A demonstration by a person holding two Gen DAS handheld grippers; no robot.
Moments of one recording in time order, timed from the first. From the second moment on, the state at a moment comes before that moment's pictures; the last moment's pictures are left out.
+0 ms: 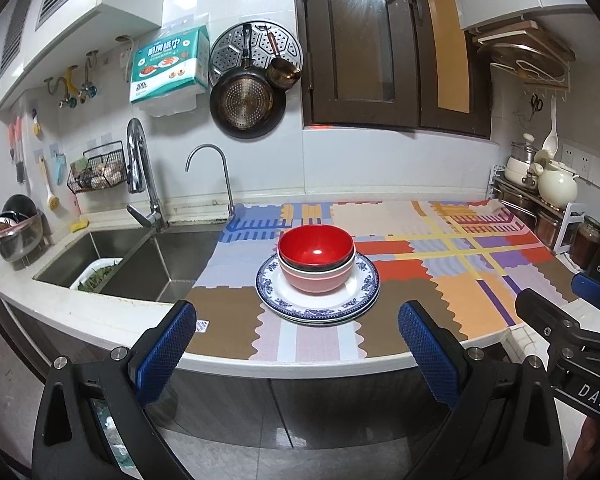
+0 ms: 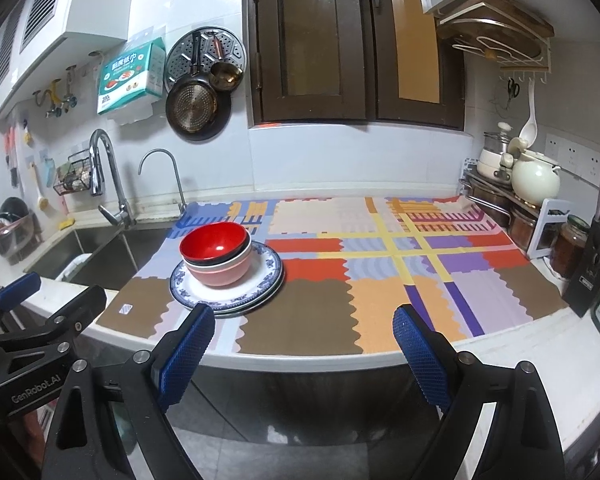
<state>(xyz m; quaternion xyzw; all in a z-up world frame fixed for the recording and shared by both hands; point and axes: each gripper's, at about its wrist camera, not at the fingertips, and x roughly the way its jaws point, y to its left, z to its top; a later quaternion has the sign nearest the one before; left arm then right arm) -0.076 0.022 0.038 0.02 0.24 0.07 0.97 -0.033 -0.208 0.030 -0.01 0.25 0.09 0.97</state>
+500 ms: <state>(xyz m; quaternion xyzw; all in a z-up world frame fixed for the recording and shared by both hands) -0.073 0.023 0.041 0.02 0.24 0.07 0.97 -0.034 -0.205 0.033 -0.01 0.24 0.08 0.97</state>
